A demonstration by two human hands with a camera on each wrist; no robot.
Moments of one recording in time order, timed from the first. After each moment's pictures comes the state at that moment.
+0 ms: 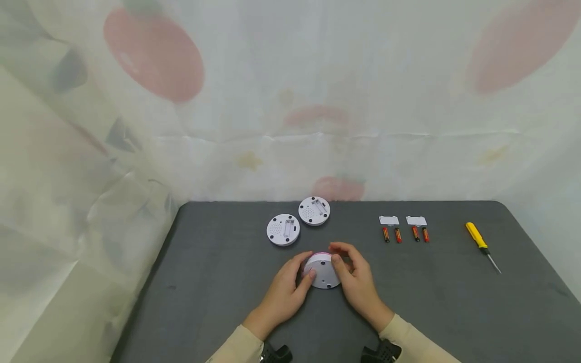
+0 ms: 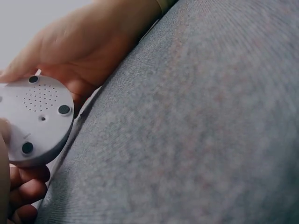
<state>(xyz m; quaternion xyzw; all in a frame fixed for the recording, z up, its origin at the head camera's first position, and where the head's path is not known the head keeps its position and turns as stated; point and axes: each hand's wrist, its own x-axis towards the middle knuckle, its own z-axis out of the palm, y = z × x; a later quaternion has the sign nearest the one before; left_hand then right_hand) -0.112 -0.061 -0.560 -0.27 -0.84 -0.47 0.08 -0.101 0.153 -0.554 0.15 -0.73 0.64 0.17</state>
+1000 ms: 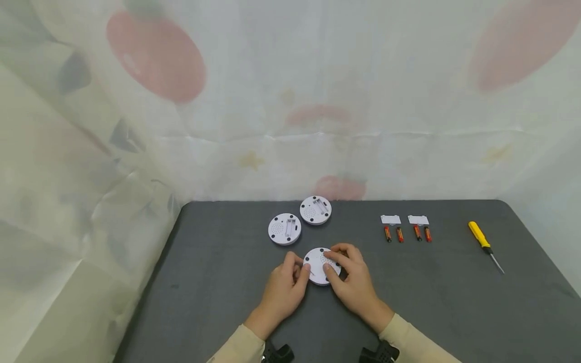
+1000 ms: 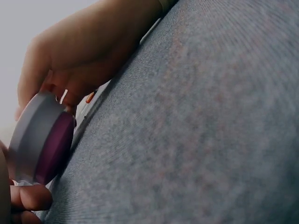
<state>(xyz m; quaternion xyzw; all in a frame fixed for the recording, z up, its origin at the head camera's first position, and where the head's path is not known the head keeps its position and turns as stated) -0.112 -0.060 -0.555 -0.22 -0.86 -0.43 0.14 -0.101 0.152 -0.554 0.19 -0.83 0.44 0.27</state>
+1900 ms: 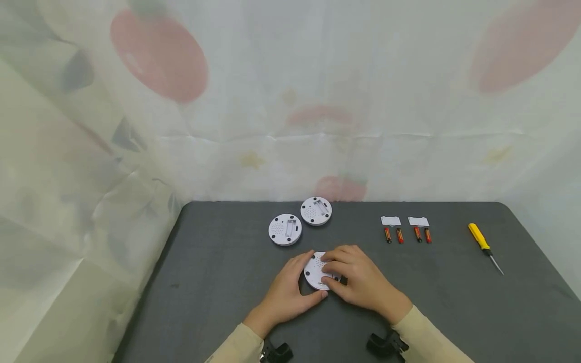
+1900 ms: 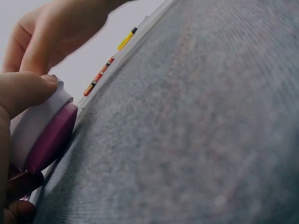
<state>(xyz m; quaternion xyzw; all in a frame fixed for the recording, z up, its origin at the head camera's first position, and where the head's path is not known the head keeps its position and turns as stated) -0.109 -0.065 -0.550 -0.29 -0.86 -0.42 0.02 -0.112 0.180 -0.518 0.39 -0.86 0.26 0.20</state>
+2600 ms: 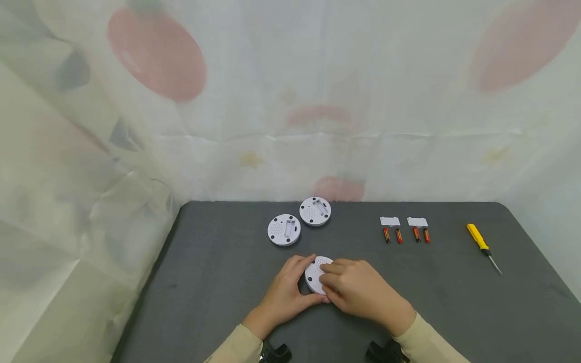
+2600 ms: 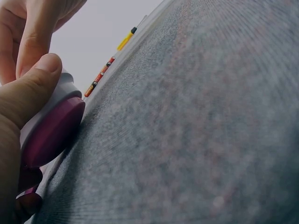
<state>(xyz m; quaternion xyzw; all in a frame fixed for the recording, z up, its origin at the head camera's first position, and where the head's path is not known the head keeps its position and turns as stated) -0.111 -0.065 -0.553 -0.33 -0.84 -0.42 0.08 -0.093 0.168 -0.484 0.43 -0.87 0.13 0.19</state>
